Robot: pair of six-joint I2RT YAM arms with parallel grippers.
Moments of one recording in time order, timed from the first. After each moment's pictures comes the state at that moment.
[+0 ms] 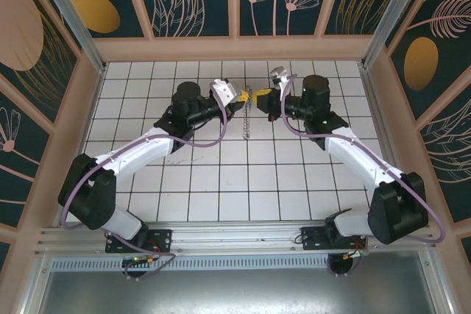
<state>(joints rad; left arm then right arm) -0.61 1.52 1.04 0.37 0.46 0.27 0.41 1.33 0.98 0.12 -0.66 0.13</state>
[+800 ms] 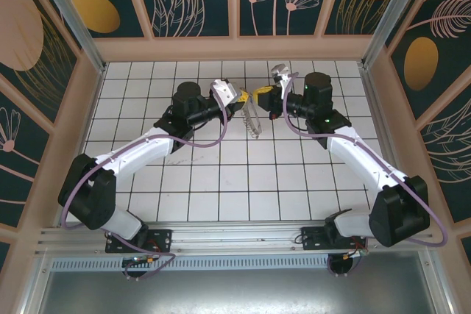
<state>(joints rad) -0.61 1.52 1.04 0.36 0.46 0.27 0.41 1.32 1.01 0.07 -0.66 0.10</state>
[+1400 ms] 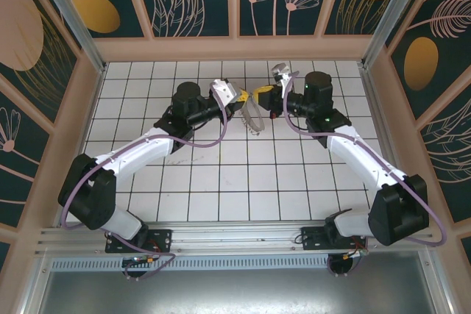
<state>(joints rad) -0.61 1.52 1.03 0.39 0.46 0.26 0.39 1.33 1.01 0.08 -0.67 0.11</state>
